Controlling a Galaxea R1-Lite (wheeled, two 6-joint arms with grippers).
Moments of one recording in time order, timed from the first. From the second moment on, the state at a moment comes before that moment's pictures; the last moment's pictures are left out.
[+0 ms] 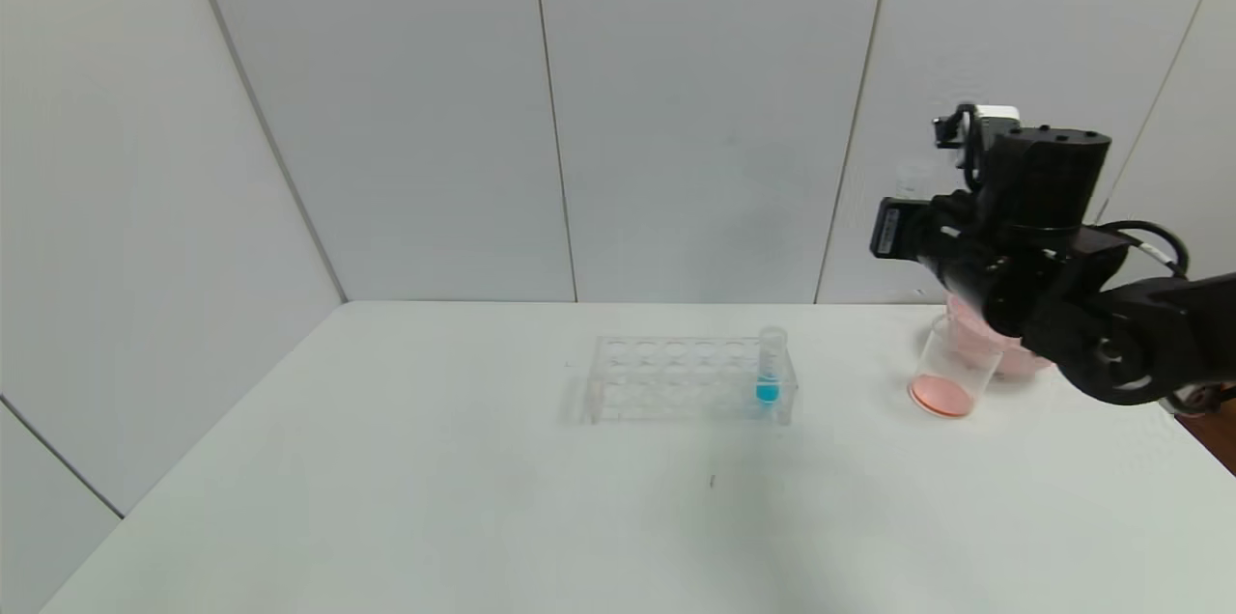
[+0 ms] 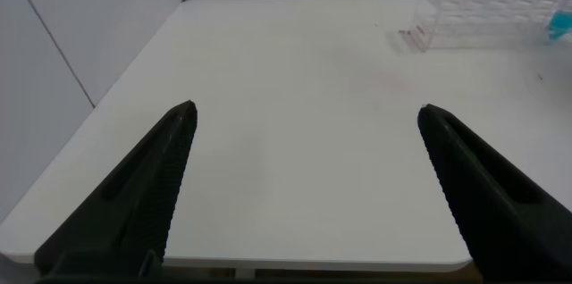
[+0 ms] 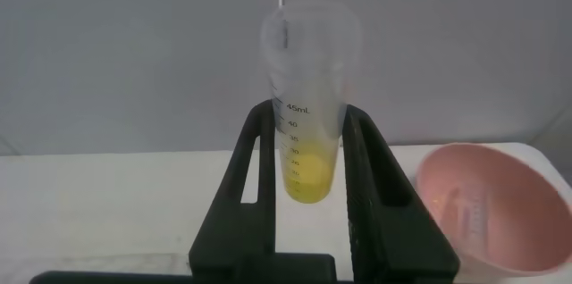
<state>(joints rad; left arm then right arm) 0.00 0.00 0.00 0.00 0.00 0.00 0.29 1.91 -1.14 -0.71 -0.38 0.06</state>
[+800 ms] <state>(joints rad) 0.00 0.00 0.00 0.00 0.00 0.00 -0.32 1.86 -0.93 -0.84 0.31 -0.46</state>
